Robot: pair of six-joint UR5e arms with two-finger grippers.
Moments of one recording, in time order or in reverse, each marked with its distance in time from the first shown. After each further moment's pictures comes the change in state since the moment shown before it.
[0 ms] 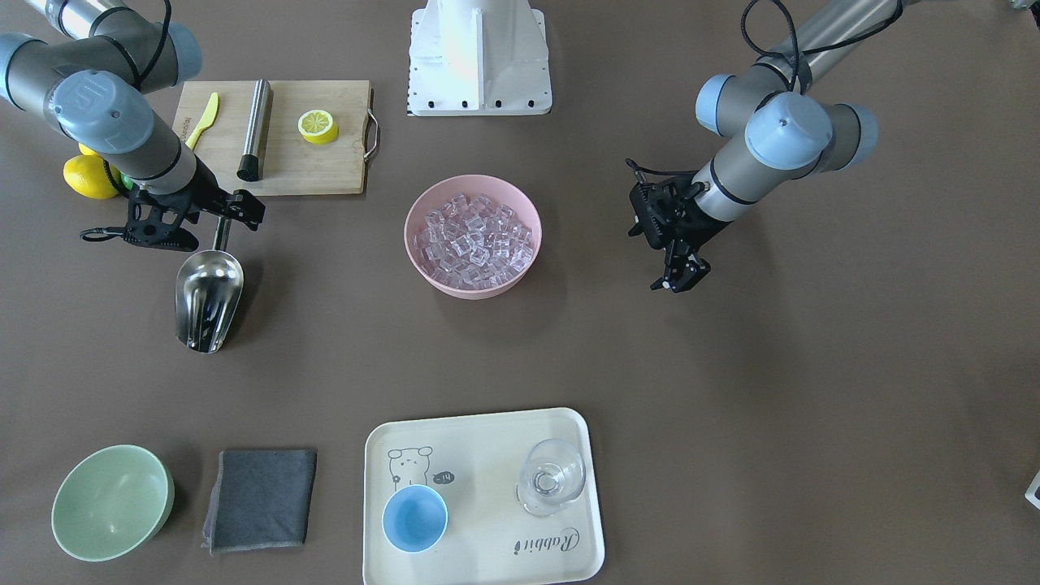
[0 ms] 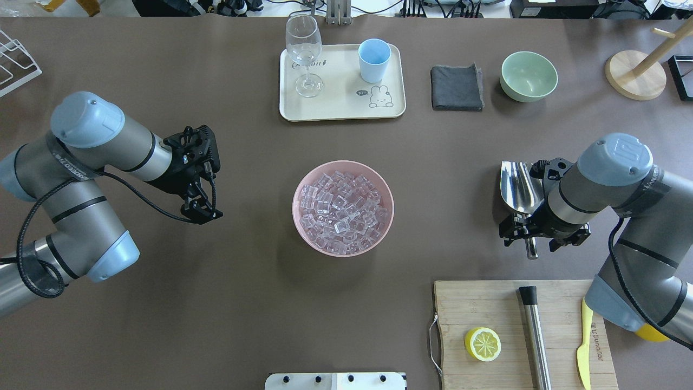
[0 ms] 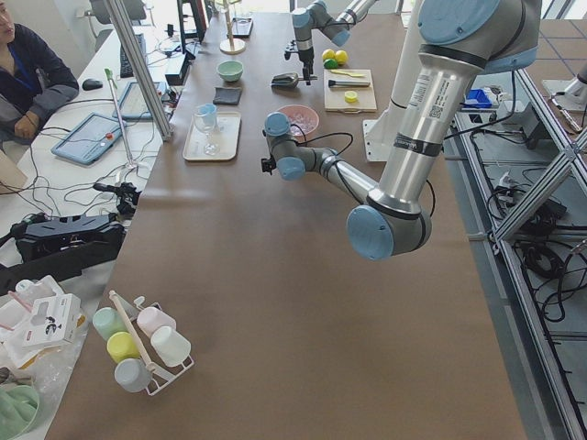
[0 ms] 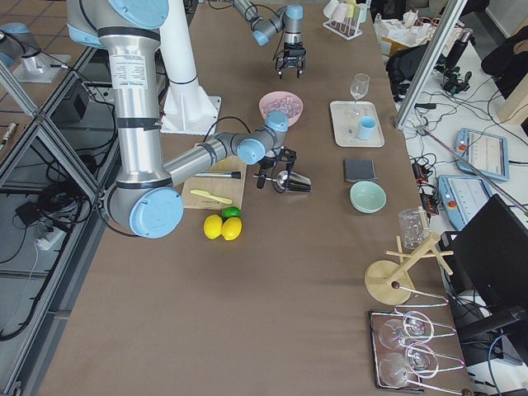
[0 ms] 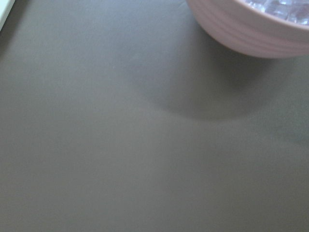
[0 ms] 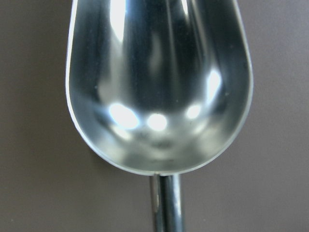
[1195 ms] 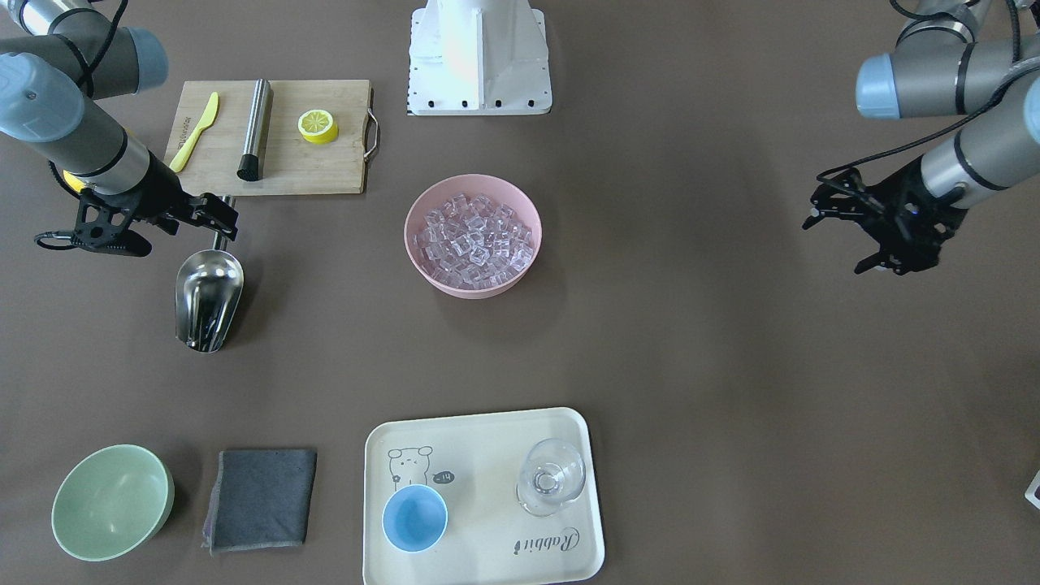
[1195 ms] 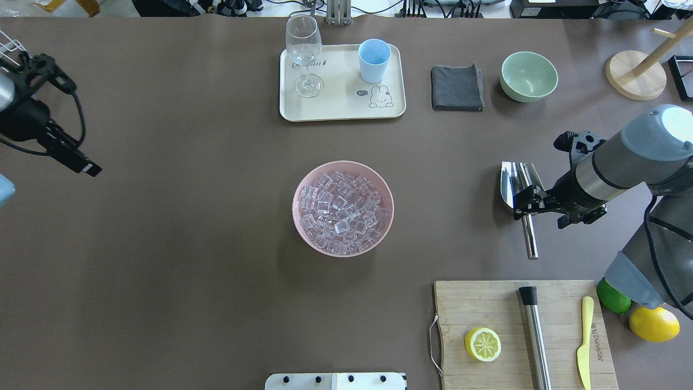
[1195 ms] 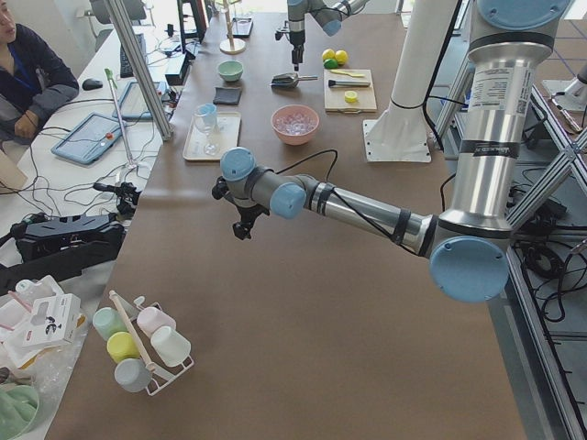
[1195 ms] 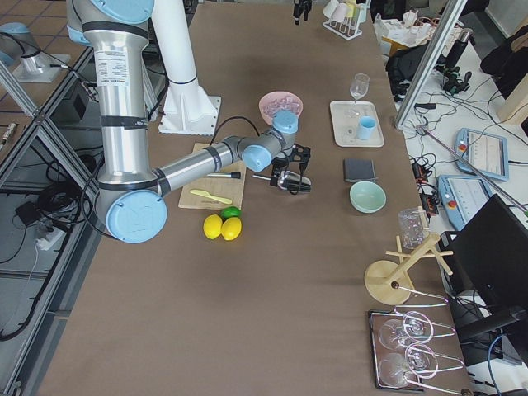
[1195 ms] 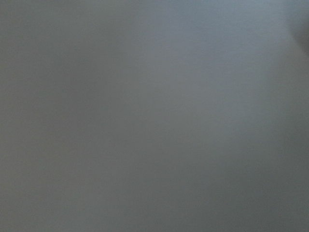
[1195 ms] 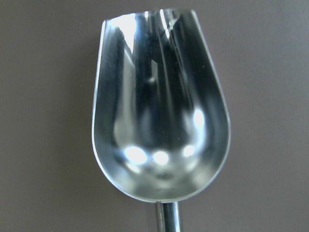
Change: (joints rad) left arm -0.365 0.189 -0.152 0.404 -0.268 -0.078; right arm 0.098 -0.023 0.001 0.124 0.053 0.021
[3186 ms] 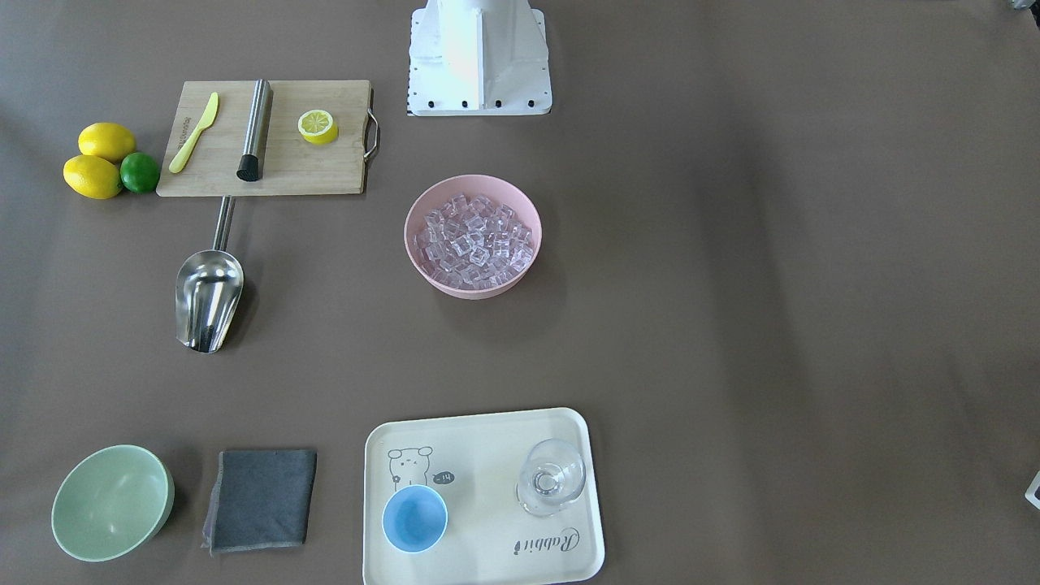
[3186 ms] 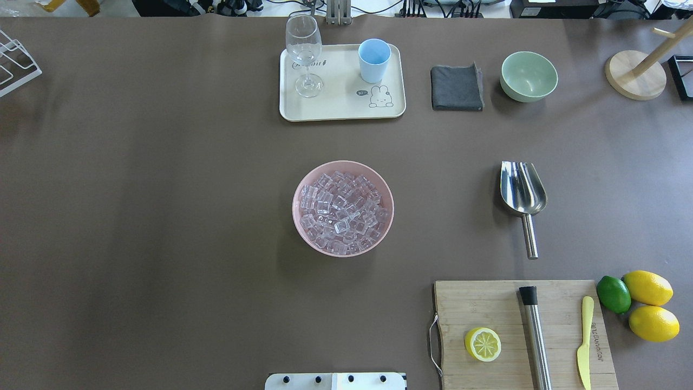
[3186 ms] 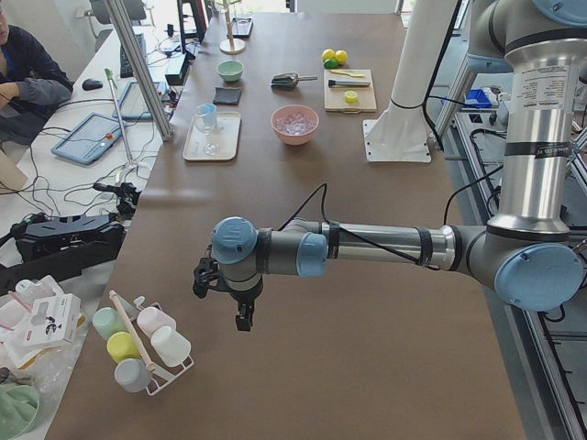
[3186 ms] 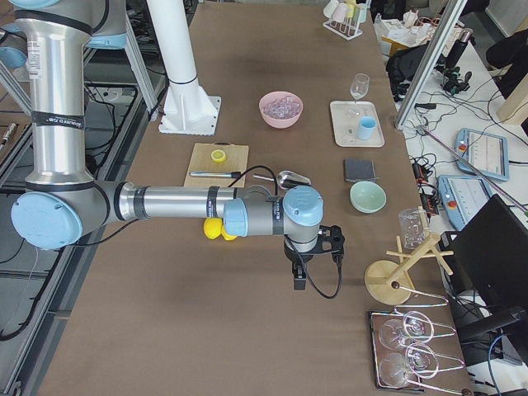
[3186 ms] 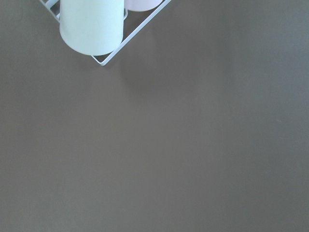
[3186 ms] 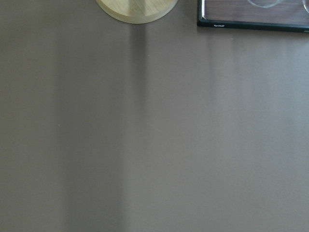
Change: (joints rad) left arm -0.509 0.178 0.161 0.169 0.075 -0.012; right arm 0.780 -0.097 -0.209 -0.242 0.096 -1.108
